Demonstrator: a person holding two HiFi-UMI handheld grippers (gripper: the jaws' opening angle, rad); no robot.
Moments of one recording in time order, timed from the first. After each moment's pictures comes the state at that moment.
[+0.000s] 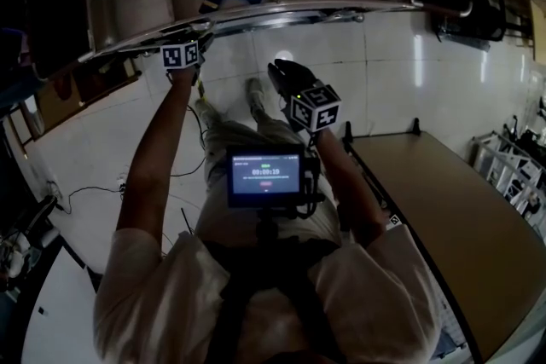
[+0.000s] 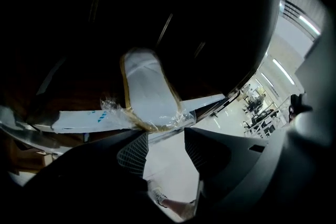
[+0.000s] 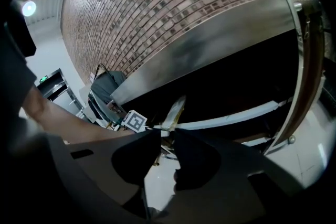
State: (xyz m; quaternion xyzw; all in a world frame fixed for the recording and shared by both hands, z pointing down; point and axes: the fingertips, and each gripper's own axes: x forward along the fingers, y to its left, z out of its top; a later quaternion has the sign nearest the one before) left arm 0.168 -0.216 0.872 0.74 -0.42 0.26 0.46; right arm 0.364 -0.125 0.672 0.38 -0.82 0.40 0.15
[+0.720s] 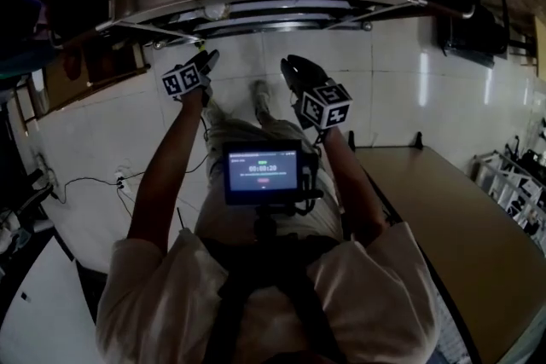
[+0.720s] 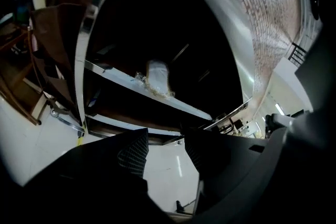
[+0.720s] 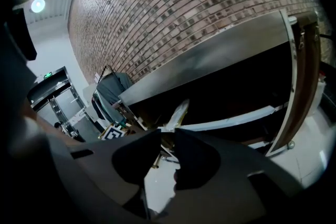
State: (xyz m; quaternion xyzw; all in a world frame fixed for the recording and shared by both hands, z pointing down) left arm 0.147 -0.108 0.823 0.69 -0.49 0.08 0.54; right arm 0.373 -0.095 0.643 0.38 -0.84 0.37 0.13
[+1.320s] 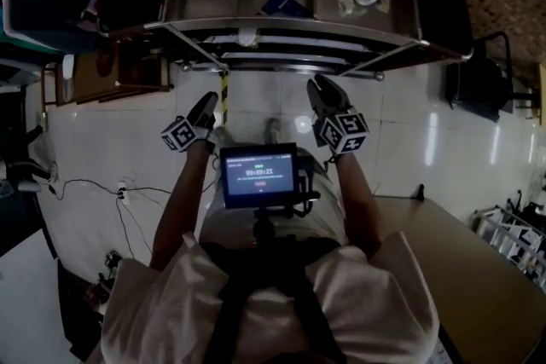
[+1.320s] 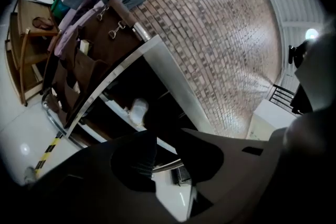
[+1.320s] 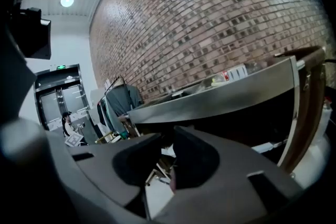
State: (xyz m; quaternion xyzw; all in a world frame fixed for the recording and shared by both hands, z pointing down) left arm 0.105 -0.018 0.673 0.68 -0.50 -0.17 0.50; right arm 0.386 -0.100 0.564 0.39 -0.88 0.26 0.07
